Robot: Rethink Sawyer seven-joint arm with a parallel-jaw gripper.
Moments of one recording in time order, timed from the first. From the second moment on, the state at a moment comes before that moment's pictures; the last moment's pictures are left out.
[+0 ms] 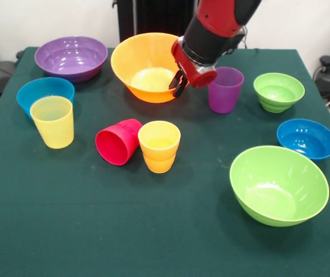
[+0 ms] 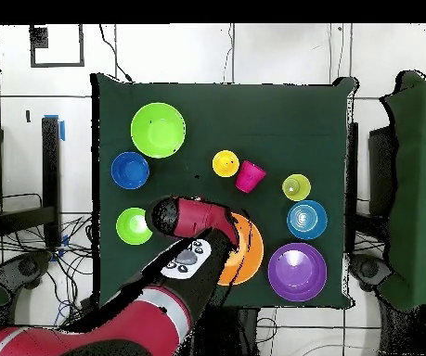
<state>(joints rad) 0.22 -0.28 -0.49 1.61 0.22 0.45 2.65</state>
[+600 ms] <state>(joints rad) 0.22 -0.27 -0.49 1.54 0.22 0.55 2.65</state>
